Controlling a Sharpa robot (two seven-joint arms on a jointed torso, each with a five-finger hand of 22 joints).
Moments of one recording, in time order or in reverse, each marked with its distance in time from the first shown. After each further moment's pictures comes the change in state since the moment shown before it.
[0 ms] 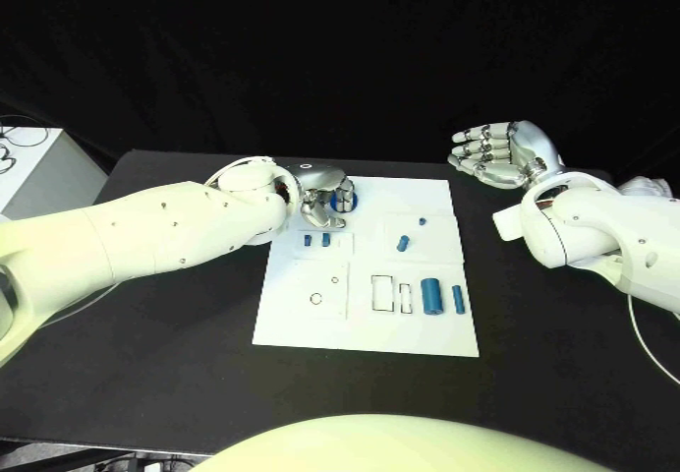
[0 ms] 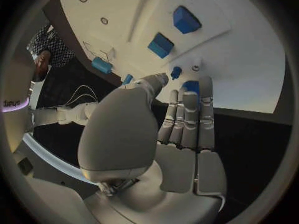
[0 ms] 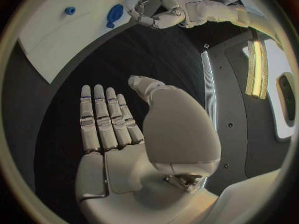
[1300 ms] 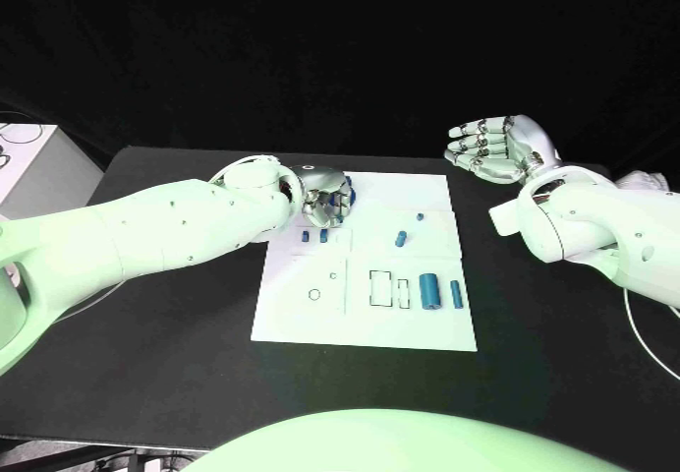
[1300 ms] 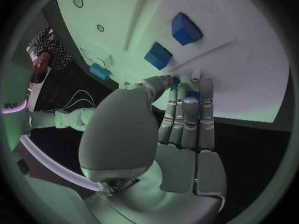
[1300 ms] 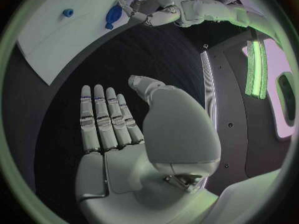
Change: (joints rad) left arm -0.010 0.039 -0.004 -0.048 -0.017 0.047 -0.008; left_hand 0.000 0.013 0.080 -0.064 0.000 0.098 -0.016 -0.045 -0.048 0.095 -0.024 -0.048 -0.040 0.055 -0.020 0.092 0.041 0.000 0.000 -0.007 0.074 0.053; right arm 0.000 0.000 0.000 0.005 0.000 0.005 0.000; right_hand 0.000 0.000 -0.003 -0.003 0.000 0.000 0.000 0.000 -0.001 0.000 0.000 0.000 0.000 0.000 0.000 0.000 -0.003 0.000 -0.004 -0.004 0.000 0.000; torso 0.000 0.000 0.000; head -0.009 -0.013
